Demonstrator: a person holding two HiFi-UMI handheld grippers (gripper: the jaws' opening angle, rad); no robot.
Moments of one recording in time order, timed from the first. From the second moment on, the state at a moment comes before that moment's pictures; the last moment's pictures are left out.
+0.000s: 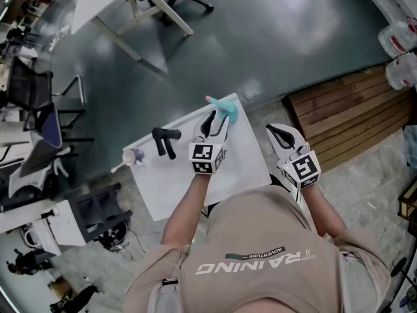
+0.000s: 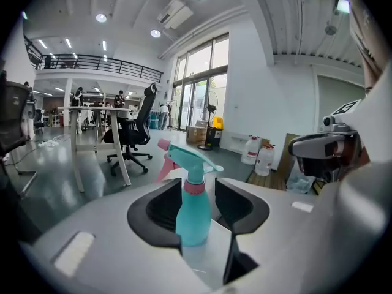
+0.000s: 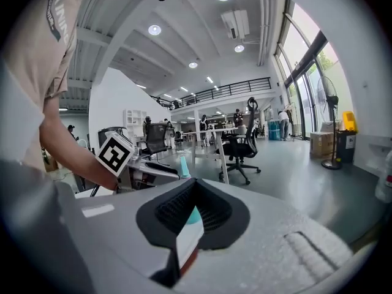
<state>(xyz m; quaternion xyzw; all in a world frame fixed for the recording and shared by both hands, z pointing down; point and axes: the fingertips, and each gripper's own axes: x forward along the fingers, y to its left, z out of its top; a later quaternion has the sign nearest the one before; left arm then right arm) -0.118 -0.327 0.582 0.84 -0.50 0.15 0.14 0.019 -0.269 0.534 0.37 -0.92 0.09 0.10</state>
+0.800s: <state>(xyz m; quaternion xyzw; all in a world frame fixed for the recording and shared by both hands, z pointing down) -0.103 -0.358 0.598 0.84 -0.50 0.15 0.13 0.042 -0.279 0.559 0.40 -0.90 0.13 0.11</state>
